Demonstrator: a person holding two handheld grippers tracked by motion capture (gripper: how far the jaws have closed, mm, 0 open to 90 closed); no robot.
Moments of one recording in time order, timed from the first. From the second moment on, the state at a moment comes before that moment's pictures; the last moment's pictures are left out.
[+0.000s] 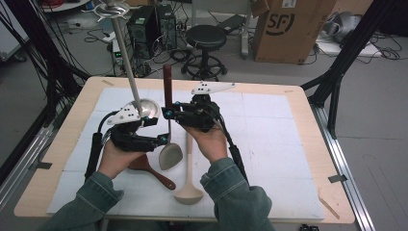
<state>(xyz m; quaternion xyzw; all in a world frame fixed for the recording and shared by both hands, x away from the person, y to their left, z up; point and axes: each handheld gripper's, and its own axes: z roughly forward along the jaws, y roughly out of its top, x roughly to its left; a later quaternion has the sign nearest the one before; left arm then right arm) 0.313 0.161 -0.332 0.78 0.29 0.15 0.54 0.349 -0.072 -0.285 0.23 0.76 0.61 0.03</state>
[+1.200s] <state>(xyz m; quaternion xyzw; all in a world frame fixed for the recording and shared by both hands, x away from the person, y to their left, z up) 0.310 0.162 -0.327 0.76 0.28 0.17 0.56 0.346 -0.052 -0.290 0.21 0.78 0.59 0.02</state>
